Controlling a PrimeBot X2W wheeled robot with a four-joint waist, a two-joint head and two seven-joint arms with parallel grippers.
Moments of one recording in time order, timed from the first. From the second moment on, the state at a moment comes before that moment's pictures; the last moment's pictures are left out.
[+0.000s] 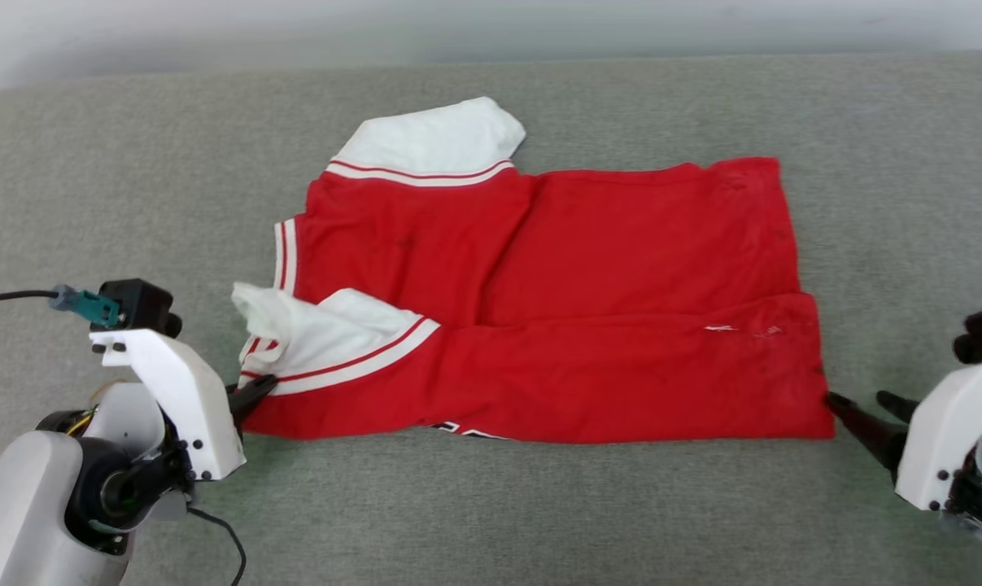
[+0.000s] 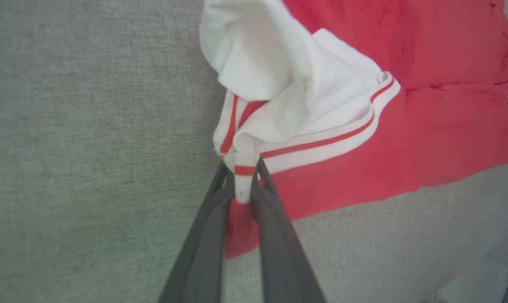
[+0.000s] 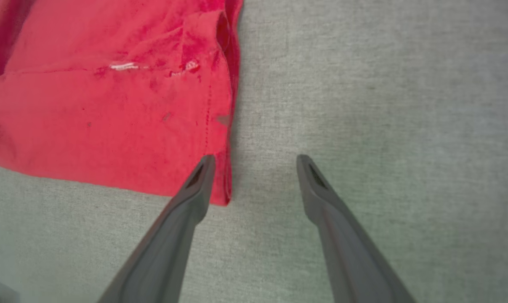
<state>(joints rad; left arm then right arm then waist) -0.32 0.55 -0.25 0.11 -0.93 0.02 0.74 -0.17 -0.33 -0.08 0.03 0.58 0.13 0.80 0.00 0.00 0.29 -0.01</state>
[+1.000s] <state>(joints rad) -0.20 0.54 -0.24 -0.04 -0.91 0.06 0.66 -0.28 -0.34 0.10 0.13 0.62 0.13 0.82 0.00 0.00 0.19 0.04</state>
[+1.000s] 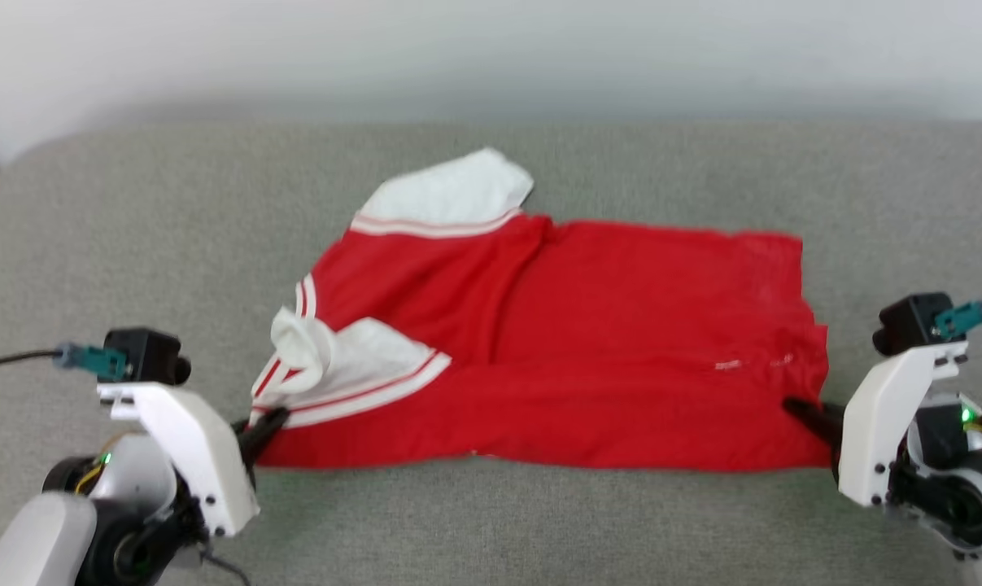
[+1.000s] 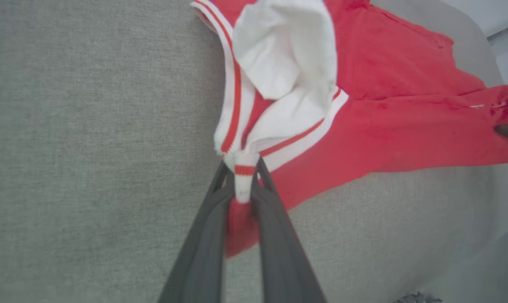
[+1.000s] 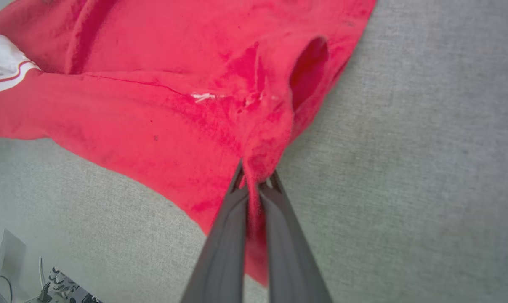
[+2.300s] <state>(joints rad) -0.32 0.49 -0.16 -0.07 -0.71 0.14 0.28 -0.19 -0.25 -0.03 -0.13 0.36 0.13 0.27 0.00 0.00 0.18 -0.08</state>
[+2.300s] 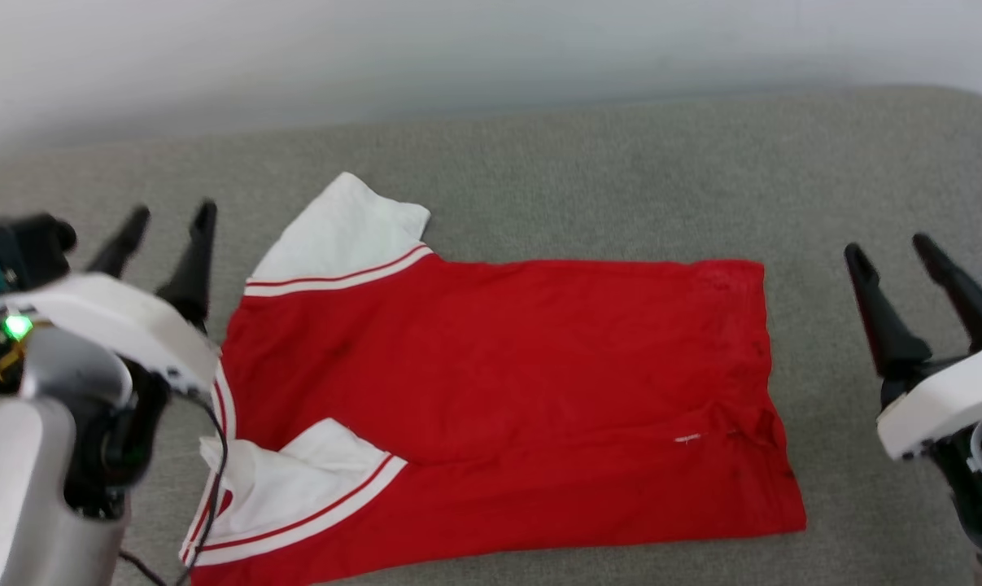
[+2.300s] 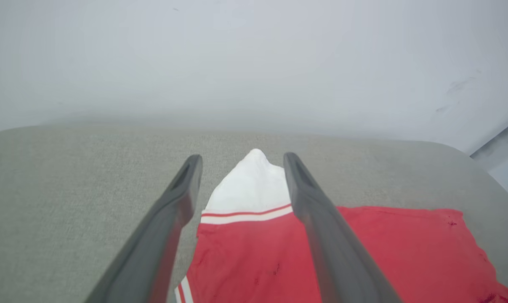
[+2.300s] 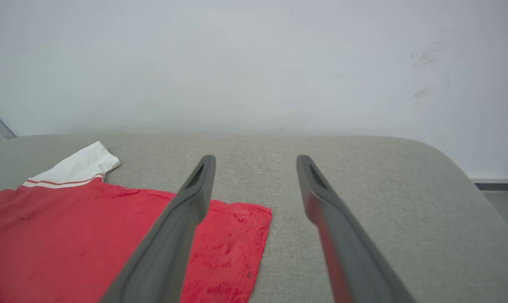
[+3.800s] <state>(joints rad) -0.92 0.61 -0.31 0.44 -0.79 0.02 0.87 -0.44 -0.25 0.05 -0.01 0.54 0.13 0.34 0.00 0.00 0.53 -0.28</state>
